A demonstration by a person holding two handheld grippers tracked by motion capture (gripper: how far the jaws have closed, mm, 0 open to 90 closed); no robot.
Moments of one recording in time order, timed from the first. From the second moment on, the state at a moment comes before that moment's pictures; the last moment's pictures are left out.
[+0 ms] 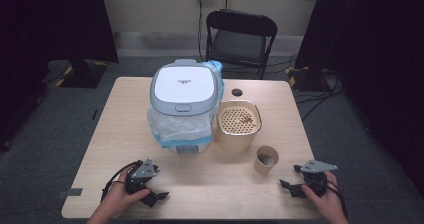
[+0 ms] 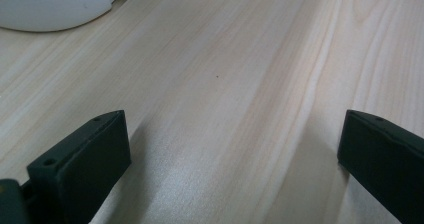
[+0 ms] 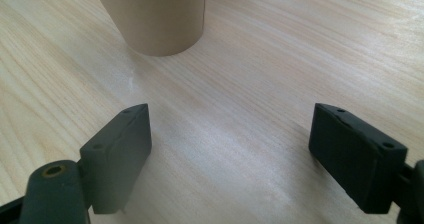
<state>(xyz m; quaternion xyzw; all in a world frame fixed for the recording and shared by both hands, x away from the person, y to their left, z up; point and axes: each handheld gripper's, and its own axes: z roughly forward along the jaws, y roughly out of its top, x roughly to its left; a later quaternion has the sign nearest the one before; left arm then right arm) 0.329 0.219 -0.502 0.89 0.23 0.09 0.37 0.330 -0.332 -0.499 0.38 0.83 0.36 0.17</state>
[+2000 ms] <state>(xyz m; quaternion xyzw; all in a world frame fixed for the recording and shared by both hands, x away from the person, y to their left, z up) 0.355 0.183 -0.285 0.90 0.19 0.02 0.39 0.328 -0.333 -0.499 0.35 0.84 0.37 0.16</state>
